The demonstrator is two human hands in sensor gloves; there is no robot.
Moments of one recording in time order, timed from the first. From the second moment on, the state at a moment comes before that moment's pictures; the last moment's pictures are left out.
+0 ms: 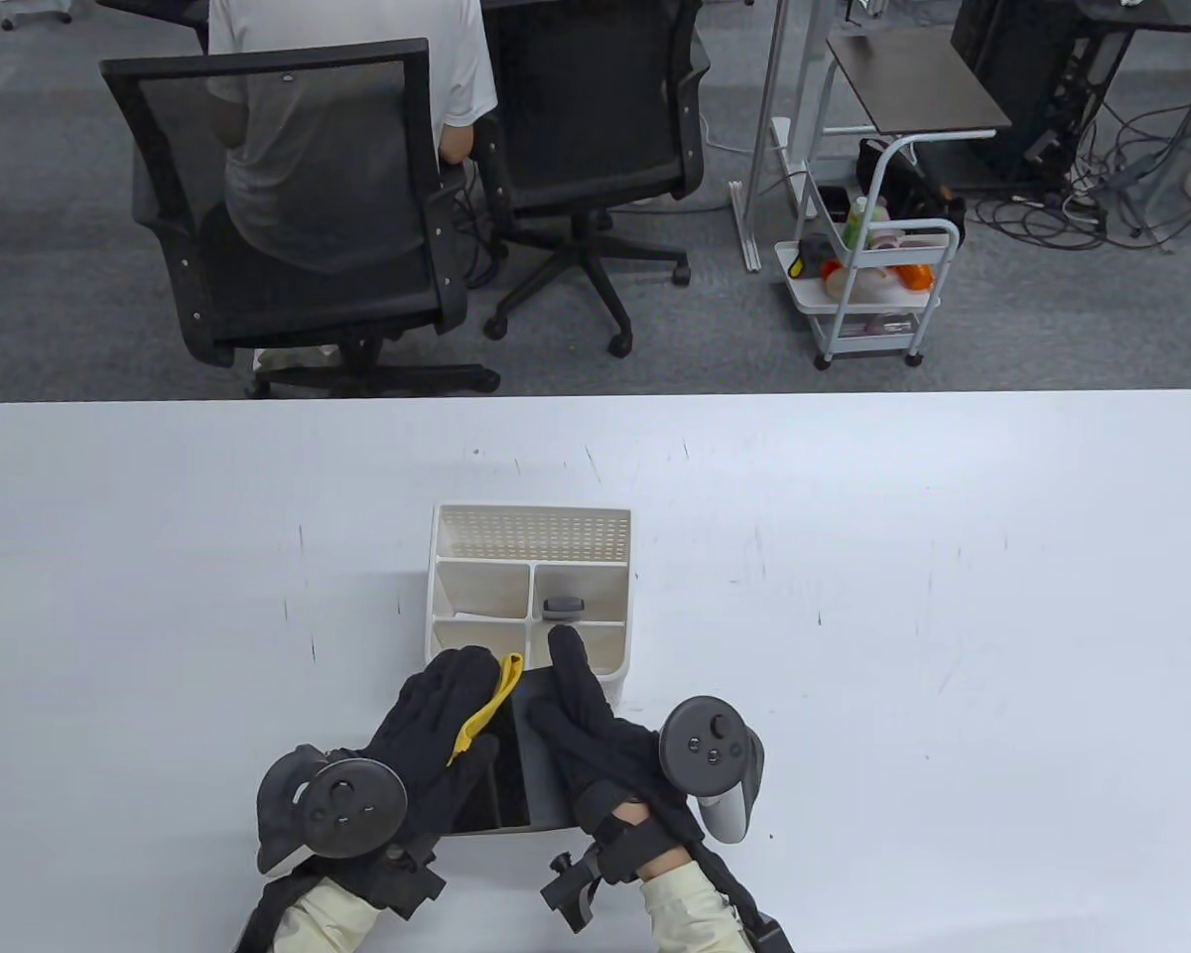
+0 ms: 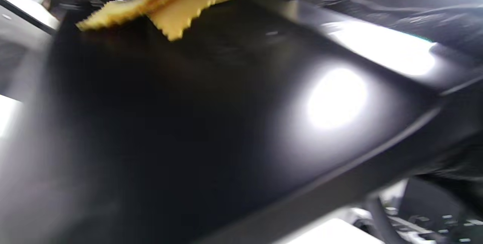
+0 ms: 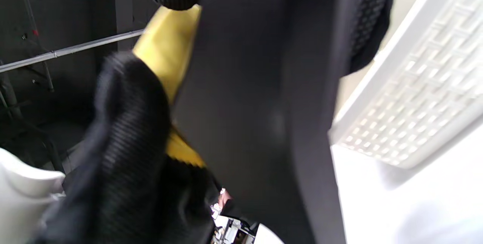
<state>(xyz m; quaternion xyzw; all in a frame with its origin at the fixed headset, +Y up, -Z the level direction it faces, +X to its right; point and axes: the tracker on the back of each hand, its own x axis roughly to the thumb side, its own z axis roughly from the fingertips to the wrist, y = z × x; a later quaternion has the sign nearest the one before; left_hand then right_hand) -0.200 -0.678 -0.249 0.12 -0.28 0.28 0.91 0.017 -0.699 -0.276 0.20 -0.01 0.77 0.61</state>
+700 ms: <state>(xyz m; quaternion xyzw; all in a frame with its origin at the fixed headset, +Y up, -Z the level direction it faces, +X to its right) -0.194 -0.680 -0.244 0.16 -0.29 0.20 0.92 0.024 -0.700 -0.278 0.18 -0.03 0.73 0.66</state>
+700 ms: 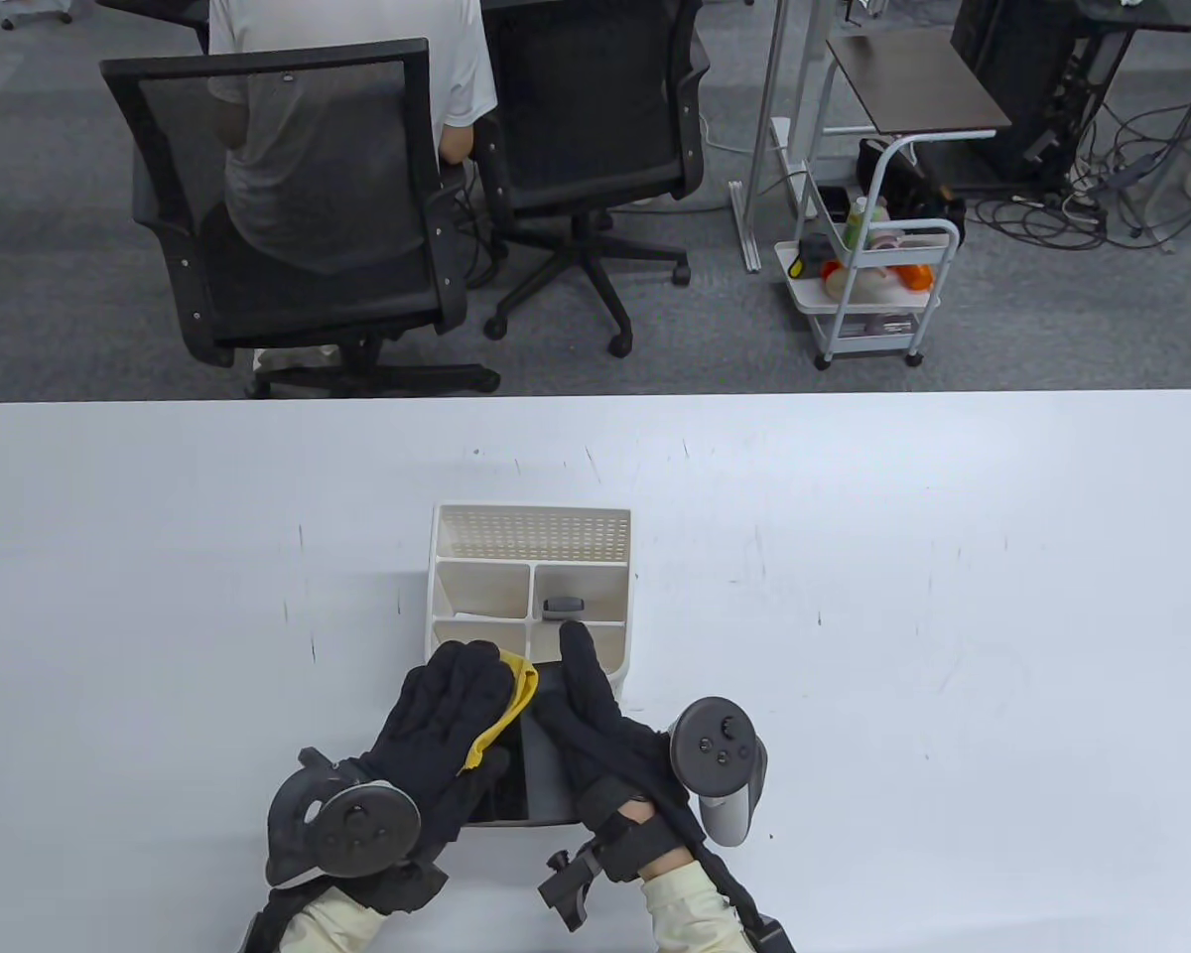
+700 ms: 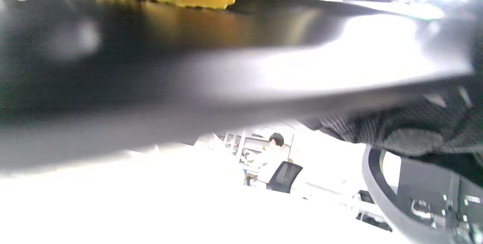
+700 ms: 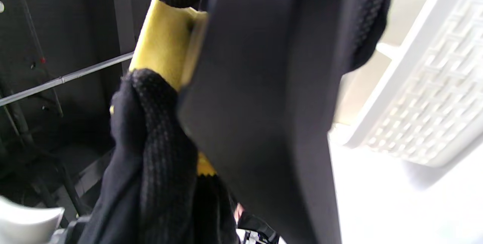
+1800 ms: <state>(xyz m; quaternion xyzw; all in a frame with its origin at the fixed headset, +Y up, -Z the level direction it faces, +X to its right) -0.162 -0.688 -0.234 0.16 -0.34 0.10 0.92 0.060 -0.701 -0.281 0.07 -0.08 0.68 0.73</state>
